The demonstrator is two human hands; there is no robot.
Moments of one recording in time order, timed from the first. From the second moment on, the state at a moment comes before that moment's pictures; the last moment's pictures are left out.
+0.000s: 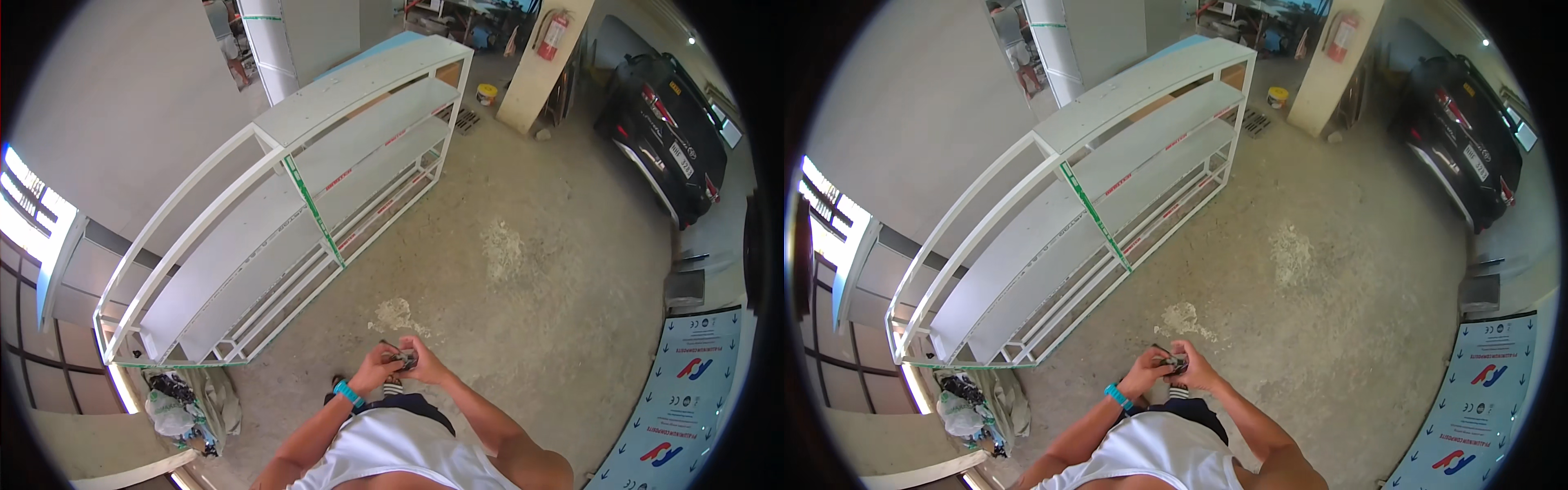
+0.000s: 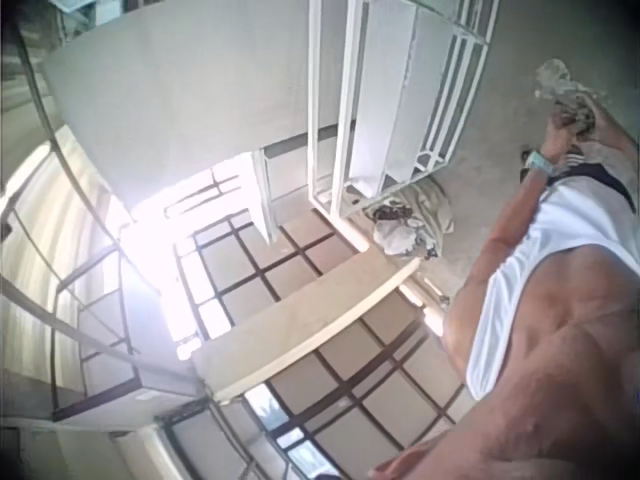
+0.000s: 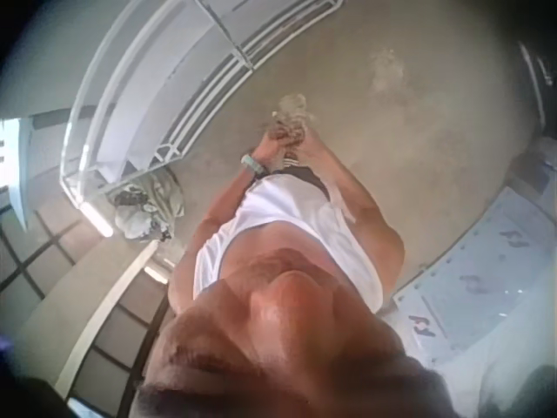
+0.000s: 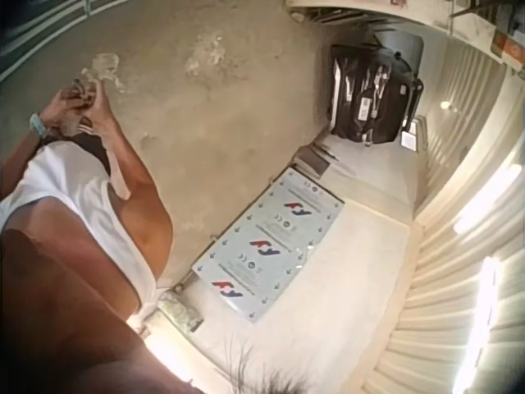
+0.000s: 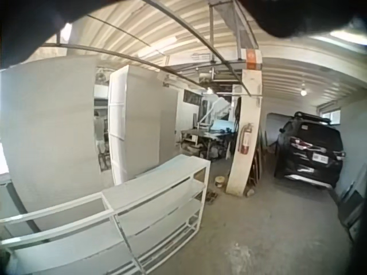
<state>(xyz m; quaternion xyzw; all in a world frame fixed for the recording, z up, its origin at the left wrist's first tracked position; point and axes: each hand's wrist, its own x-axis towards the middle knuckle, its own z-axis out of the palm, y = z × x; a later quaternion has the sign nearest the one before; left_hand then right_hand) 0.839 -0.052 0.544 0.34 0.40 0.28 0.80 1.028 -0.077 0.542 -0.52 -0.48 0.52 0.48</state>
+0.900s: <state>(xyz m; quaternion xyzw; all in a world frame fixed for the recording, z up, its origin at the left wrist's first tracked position) 0.687 0.166 0.479 0.09 0.65 0.51 0.56 0.908 0.207 0.563 -0.51 -0.67 0.50 0.19</state>
